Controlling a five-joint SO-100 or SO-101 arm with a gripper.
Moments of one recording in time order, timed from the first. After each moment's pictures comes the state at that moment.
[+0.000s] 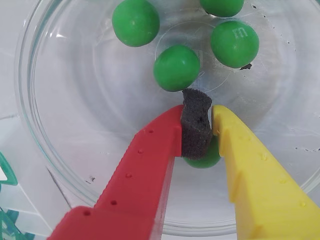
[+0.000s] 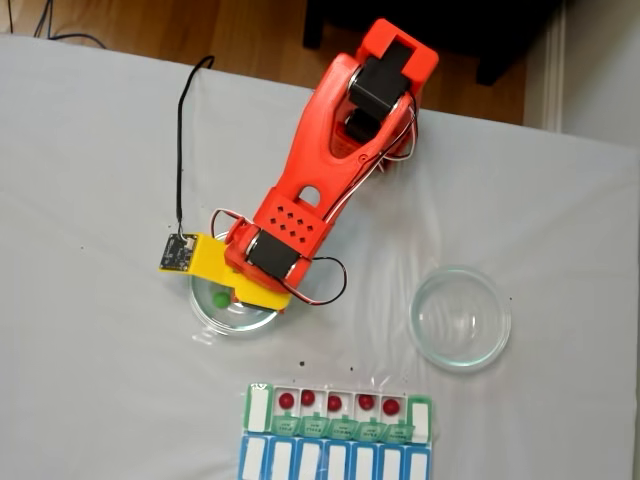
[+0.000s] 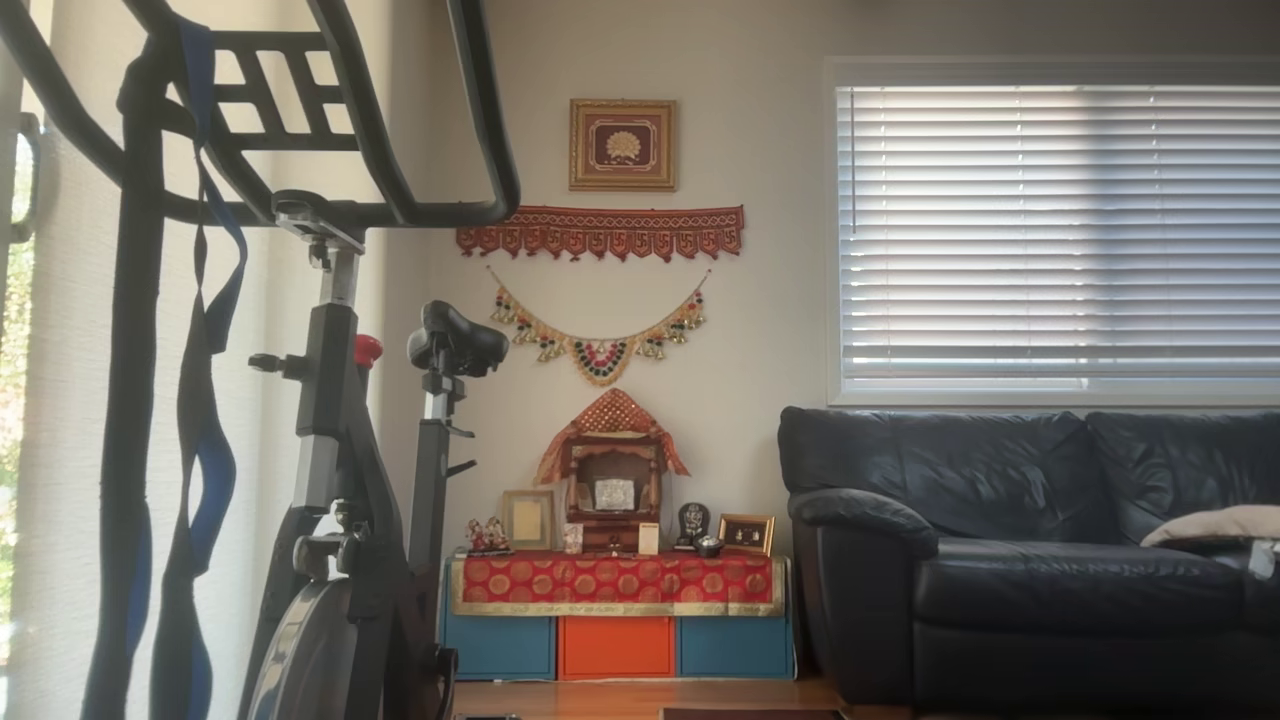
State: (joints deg) arm 22.1 105.6 114.5 62.8 -17.3
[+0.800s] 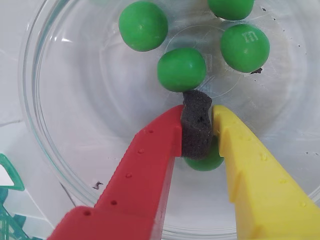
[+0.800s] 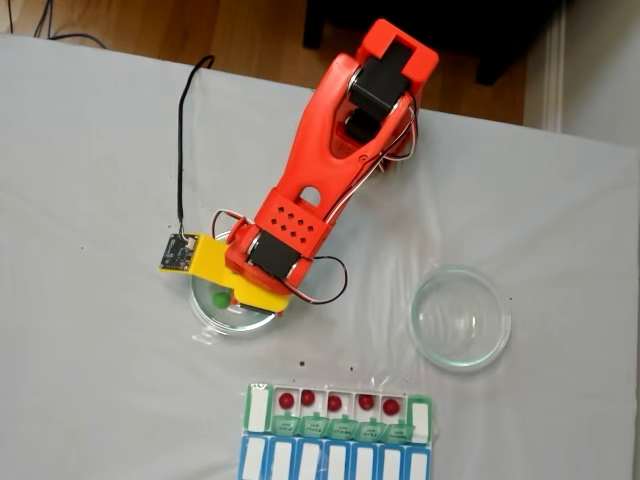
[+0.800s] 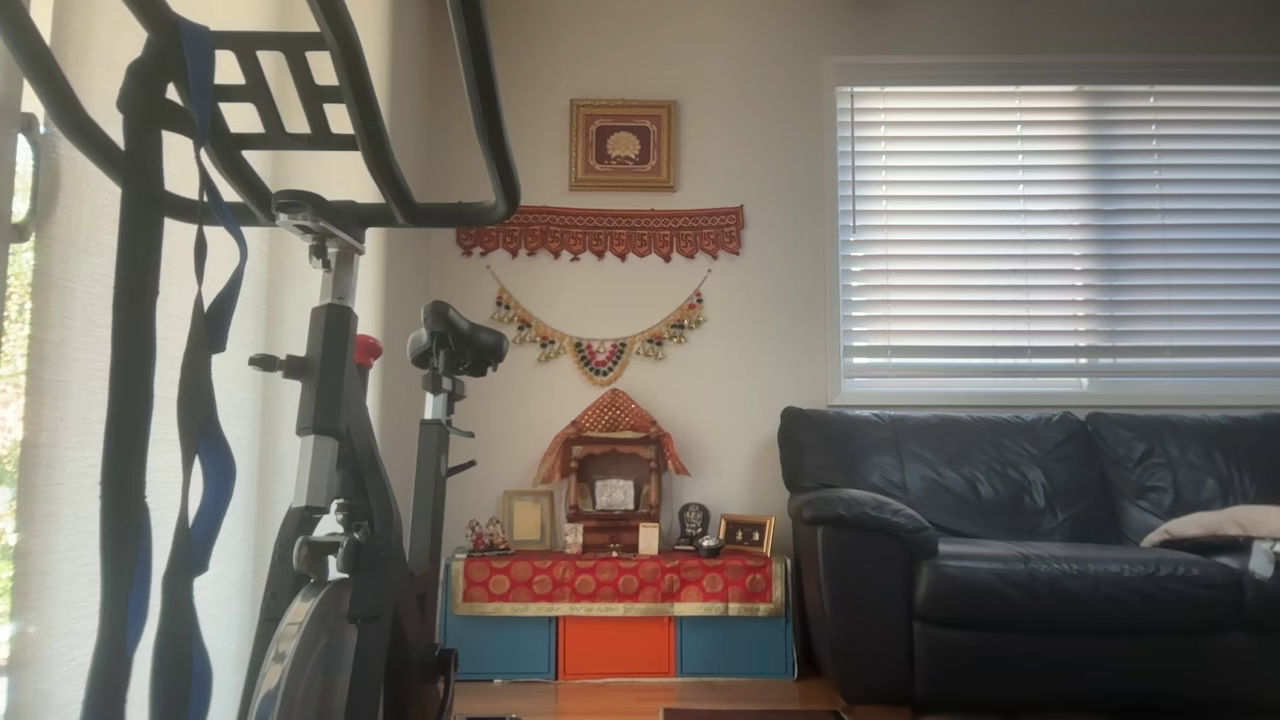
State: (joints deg) arm 22.1 105.6 115.8 58.0 -15.9
